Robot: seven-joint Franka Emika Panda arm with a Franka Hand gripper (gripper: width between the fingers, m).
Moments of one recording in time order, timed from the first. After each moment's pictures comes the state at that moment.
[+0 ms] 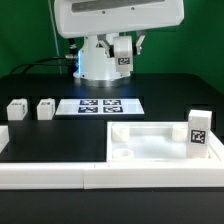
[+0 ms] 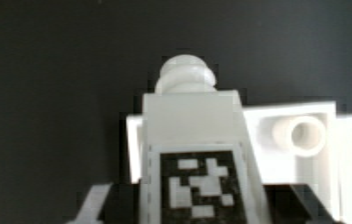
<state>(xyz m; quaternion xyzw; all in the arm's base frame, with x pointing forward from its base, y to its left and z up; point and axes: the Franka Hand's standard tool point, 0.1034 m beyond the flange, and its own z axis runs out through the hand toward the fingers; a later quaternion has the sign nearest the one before) 0.509 0.010 0.153 -1.00 0.05 0.06 0.06</state>
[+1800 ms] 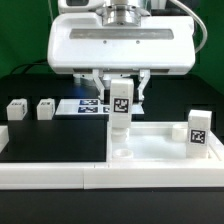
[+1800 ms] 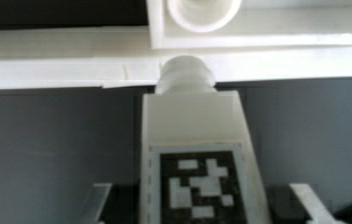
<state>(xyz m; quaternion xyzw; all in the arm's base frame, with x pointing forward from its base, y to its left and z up) 0.628 -0.002 0.108 -0.96 0.03 -0.26 -0.02</state>
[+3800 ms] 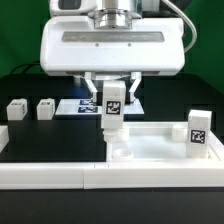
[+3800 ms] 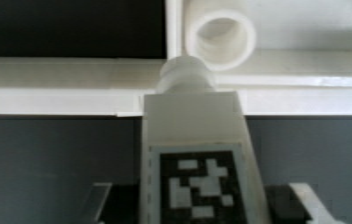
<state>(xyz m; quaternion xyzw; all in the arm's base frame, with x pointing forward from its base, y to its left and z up) 0.617 -0.017 0.105 -0.97 0.01 -0.23 -0.01</state>
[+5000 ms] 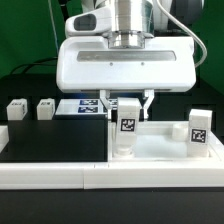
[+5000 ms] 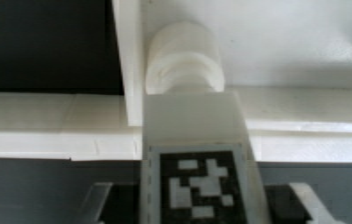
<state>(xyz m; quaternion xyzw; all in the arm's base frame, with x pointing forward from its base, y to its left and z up) 0.614 0.008 0.077 -0.97 -0.01 -0.23 -0.01</state>
